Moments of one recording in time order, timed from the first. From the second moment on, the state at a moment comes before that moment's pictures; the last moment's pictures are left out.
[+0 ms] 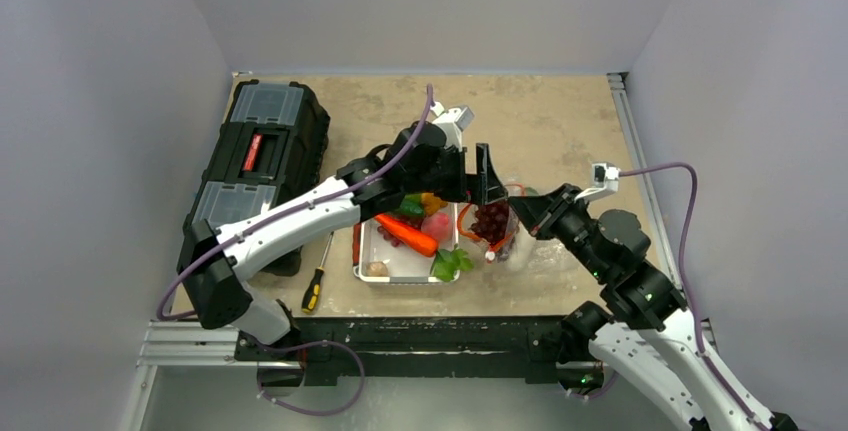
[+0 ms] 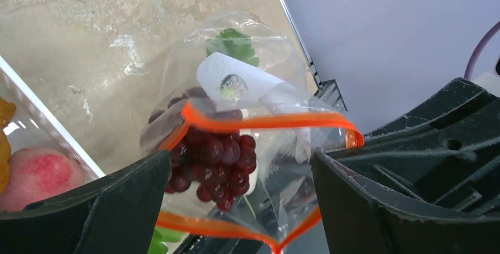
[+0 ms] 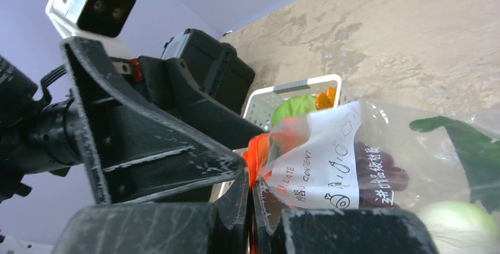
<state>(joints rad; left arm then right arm) -0.94 1.53 1.37 -0.29 0.13 -0.75 0.60 0.48 0.69 -0.35 0.06 0.80</state>
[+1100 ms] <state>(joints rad) -0.96 1.53 1.02 -0.13 0.13 -1.19 0.60 0.40 0.67 -0.43 0.20 0.79</state>
